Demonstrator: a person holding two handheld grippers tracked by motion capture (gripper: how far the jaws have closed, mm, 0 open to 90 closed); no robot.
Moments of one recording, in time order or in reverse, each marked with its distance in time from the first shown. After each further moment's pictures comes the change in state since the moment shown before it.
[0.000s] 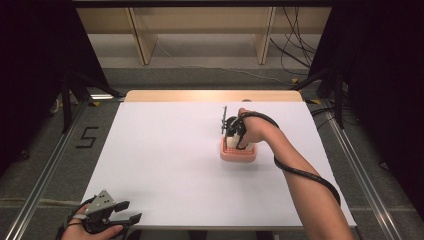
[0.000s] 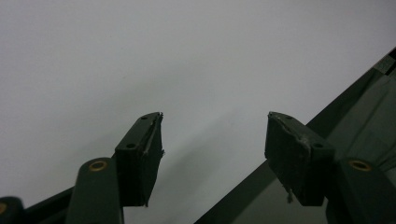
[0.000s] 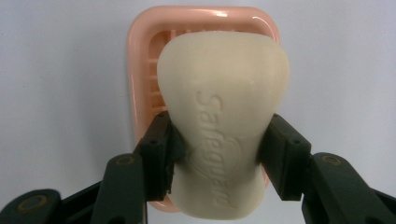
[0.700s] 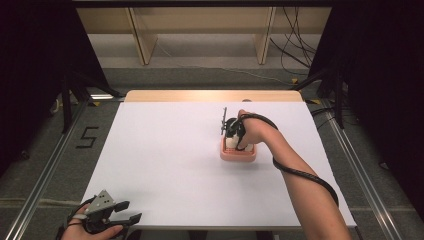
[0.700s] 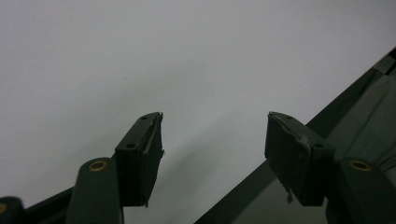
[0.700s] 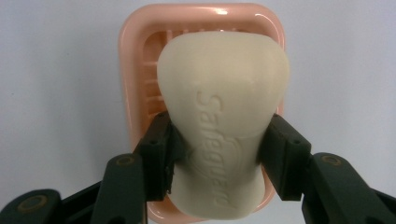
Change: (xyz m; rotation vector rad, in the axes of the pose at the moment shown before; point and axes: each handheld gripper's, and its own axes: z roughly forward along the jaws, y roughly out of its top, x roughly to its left) left arm 0.000 0.000 0.000 0.000 0.002 0.005; right arm 0.002 0.000 0.008 0.019 0.004 0.052
